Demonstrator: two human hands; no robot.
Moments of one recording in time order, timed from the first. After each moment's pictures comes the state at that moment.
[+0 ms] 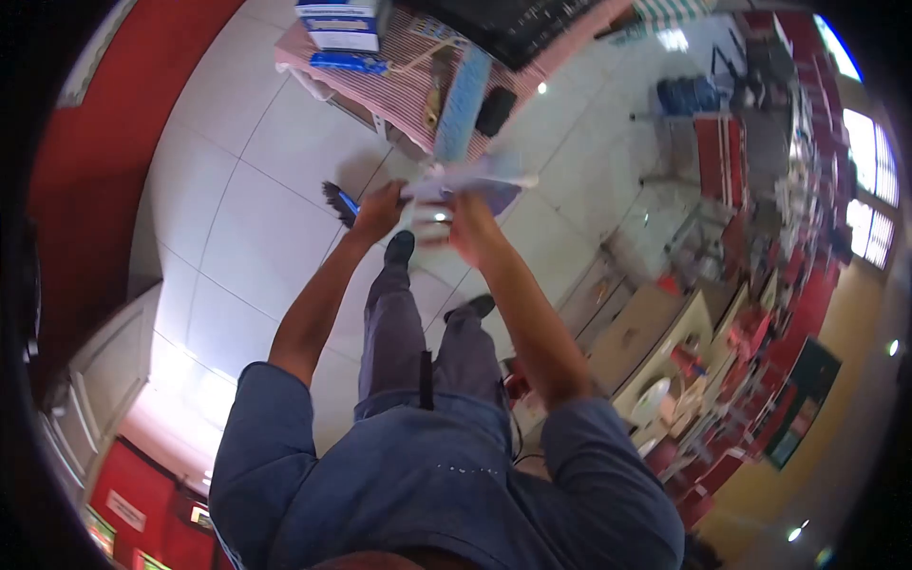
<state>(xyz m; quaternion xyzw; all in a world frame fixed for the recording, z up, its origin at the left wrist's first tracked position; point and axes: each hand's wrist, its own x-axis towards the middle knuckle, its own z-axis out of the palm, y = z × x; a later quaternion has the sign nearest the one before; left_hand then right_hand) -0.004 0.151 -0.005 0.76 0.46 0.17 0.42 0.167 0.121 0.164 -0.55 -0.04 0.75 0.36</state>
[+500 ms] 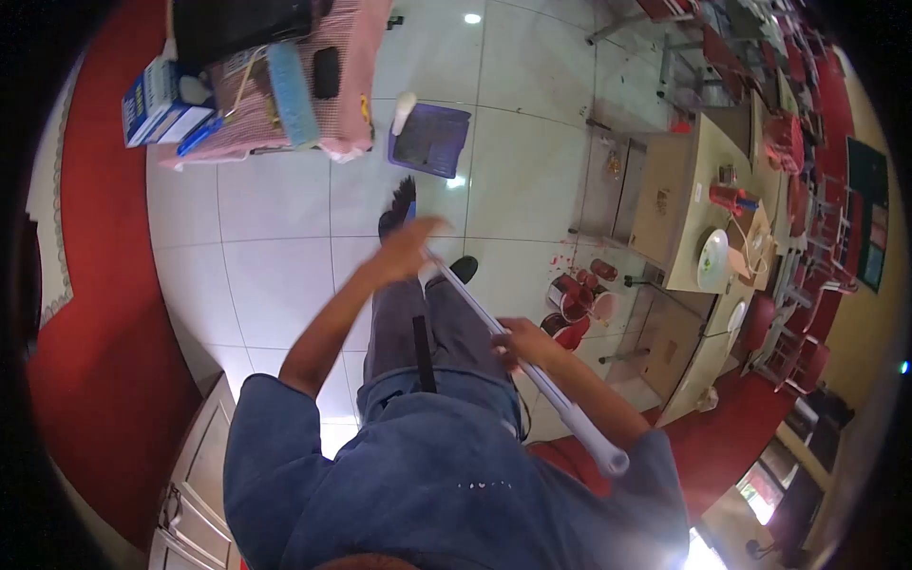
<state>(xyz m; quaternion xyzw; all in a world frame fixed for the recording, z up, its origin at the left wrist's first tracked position) 0.120 -0.010 0.069 0.81 0.13 -0.06 0.56 0.233 -0.227 0.235 -0.66 0.09 0.72 0.20</state>
